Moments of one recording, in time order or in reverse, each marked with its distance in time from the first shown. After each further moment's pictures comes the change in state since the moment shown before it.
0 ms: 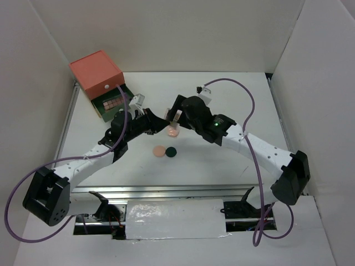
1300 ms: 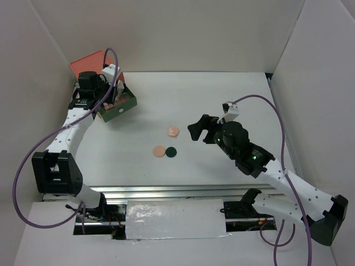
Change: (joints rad) left arm 0.489 0.237 0.582 -0.660 -0.080 1.060; right arm -0.037 -0.559 -0.456 0.214 -0.073 -0.303
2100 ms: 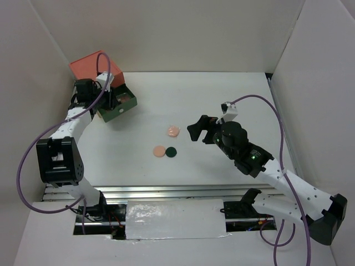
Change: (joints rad) left arm 0.118 0.137 -0.074 0.100 0.134 -0.102; right arm 0.000 0.004 -0.010 0.010 -0.006 -0.018
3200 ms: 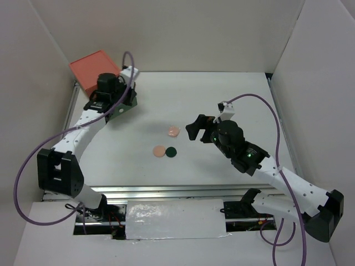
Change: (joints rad) left arm -0.231 -0.138 0.036 0.018 -0.103 -0.019; right arm 0.000 0.047 0.000 0.029 0.006 -0.010
